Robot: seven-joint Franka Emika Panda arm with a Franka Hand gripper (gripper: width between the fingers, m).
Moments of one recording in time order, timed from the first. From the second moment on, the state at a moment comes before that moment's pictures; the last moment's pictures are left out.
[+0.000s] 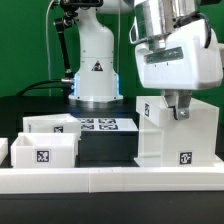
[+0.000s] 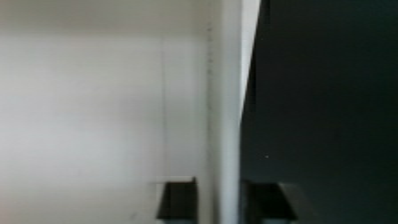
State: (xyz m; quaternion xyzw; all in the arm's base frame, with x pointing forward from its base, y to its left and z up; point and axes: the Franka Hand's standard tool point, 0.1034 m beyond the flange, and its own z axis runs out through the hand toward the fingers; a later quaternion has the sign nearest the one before) arm 0.641 0.071 0.106 -0.82 0.57 0.01 0.10
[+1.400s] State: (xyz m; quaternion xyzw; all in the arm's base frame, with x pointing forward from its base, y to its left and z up) arm 0.626 0.043 0.145 -0.98 0.18 0.00 0.08
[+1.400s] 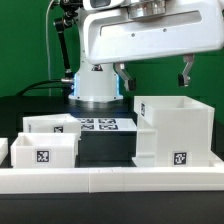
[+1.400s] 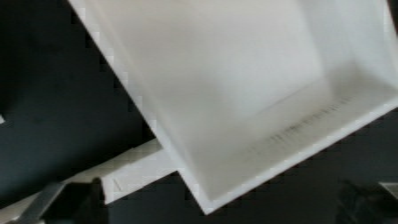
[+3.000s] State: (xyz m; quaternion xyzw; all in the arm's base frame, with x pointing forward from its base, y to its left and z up) arm 0.558 -0.075 0.080 -1.00 -0.01 -0.02 0.03
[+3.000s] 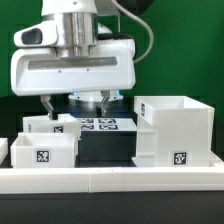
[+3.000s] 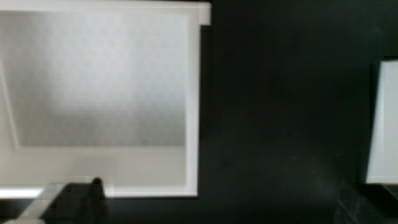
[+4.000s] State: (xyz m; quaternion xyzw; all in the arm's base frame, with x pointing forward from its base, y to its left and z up) arm 0.537 -0.084 0.039 -1.00 -0.05 -0.03 0.01
